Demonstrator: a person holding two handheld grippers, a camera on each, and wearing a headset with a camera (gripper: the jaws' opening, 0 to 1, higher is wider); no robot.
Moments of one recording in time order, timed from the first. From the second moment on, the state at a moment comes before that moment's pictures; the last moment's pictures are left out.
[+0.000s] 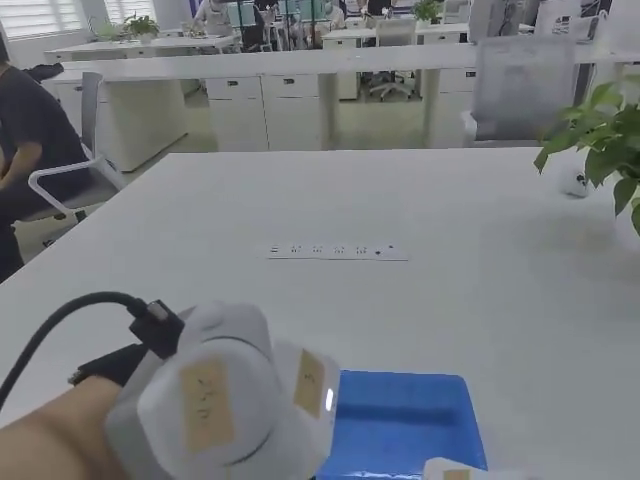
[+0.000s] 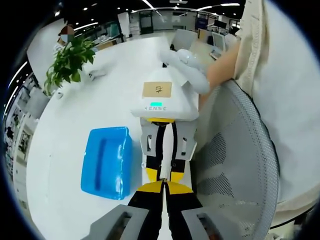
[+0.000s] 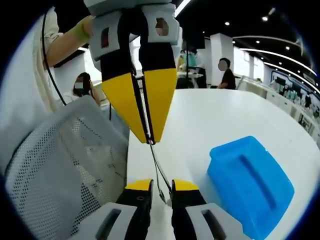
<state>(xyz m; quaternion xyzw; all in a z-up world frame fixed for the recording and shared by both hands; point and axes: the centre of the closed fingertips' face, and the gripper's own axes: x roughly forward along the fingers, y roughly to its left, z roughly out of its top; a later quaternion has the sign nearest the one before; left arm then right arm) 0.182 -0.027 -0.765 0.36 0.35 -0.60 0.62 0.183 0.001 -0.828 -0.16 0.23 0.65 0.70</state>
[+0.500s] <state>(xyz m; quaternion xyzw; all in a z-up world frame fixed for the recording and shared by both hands) 0.186 -0.046 -0.764 0.24 0.32 -0.59 0.70 0.191 0.001 -0.821 -0.15 0.22 0.65 0.71</state>
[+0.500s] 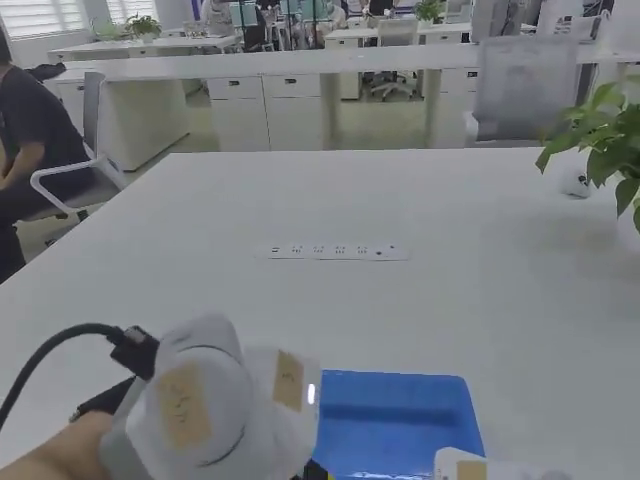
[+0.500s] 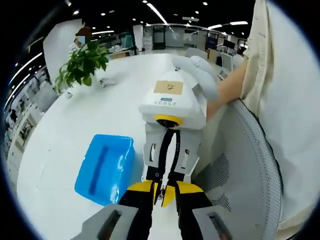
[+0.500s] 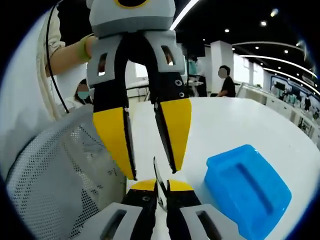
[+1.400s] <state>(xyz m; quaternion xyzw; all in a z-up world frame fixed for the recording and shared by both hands) 0.214 0.053 -0.726 -0.06 0.14 -0.27 0.95 0.228 -0.034 -0.782 0.10 0.27 0.57 0.77</state>
